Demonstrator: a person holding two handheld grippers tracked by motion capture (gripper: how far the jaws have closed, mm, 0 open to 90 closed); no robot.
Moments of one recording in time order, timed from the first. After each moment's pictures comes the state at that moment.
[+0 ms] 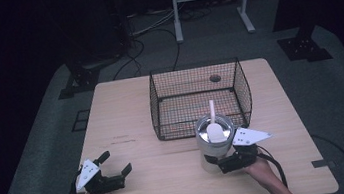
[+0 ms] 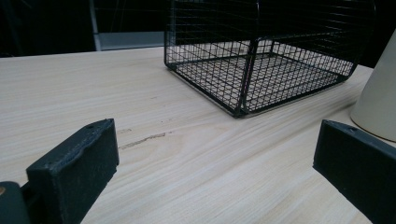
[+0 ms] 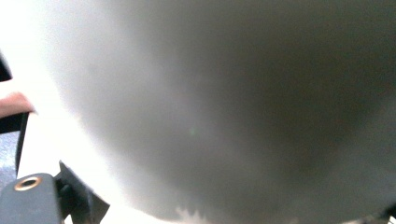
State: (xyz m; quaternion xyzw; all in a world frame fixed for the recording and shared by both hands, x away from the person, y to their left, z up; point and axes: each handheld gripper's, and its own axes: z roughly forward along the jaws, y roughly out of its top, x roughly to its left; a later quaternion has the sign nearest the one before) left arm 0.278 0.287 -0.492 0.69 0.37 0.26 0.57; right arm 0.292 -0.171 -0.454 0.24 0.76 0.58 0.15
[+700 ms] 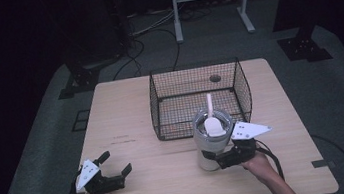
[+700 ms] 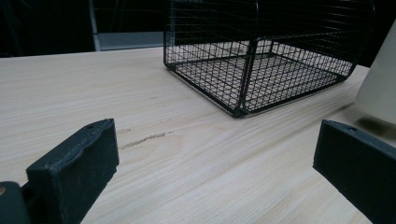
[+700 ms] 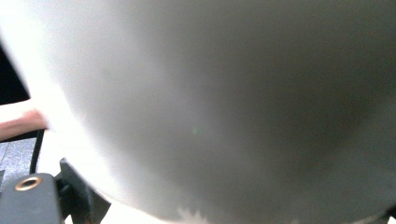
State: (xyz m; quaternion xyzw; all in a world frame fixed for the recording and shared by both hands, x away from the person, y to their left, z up) left arm 0.278 0.287 -0.492 0.69 0.37 0.26 0.57; right arm 0.298 -0.166 -0.431 0.23 0.76 0.60 0.14
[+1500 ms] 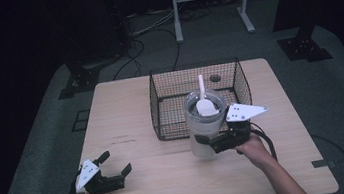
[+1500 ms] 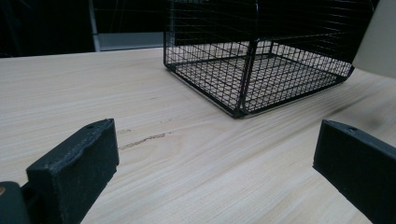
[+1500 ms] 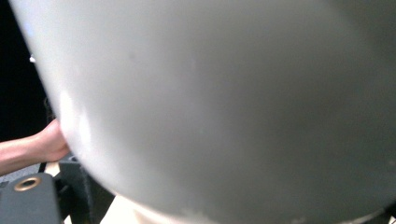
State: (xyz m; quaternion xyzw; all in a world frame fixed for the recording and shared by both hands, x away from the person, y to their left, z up) left arm 0.278 0.287 -0.492 0.69 0.37 0.26 0.57; right arm 0.322 -0.155 -0.384 0.21 0.75 0.62 0.14
